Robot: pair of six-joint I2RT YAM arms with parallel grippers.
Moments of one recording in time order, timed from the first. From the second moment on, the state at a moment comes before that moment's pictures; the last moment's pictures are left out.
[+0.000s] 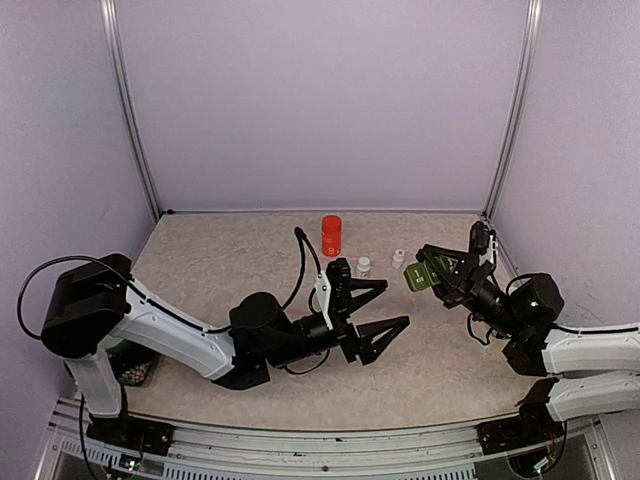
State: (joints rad) left arm -1.26 1.86 0.88 1.25 0.02 -0.09; right arm 0.71 1.01 0.26 1.16 -0.28 1.29
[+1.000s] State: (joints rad) left arm -1.11 1.92 1.05 1.37 0.55 -0.74; right arm 0.64 1.07 0.44 1.29 -0.44 0.91
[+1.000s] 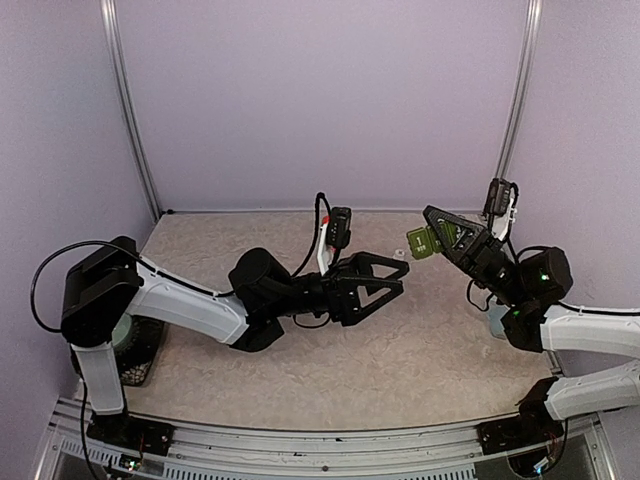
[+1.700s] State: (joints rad) left arm -1.13 1.93 1.13 1.35 0.54 -0.84; right arm 0.64 1.13 0.45 1.33 -0.52 0.80
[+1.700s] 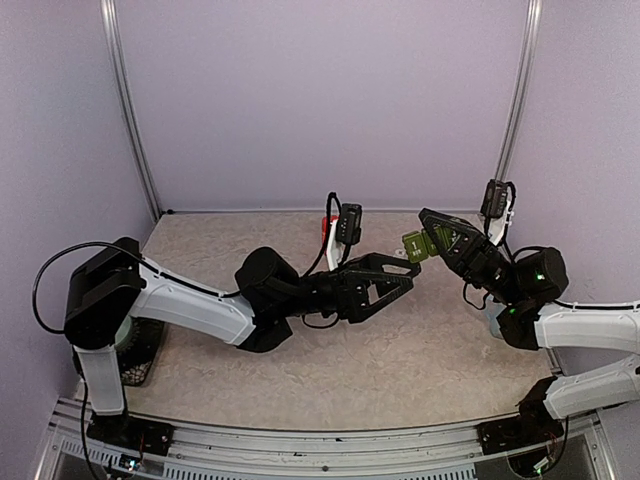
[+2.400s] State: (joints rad) left arm -1.19 1.95 1.09 1.41 0.39 -0.80; right arm 0.64 1.08 0.40 1.33 -0.47 0.73
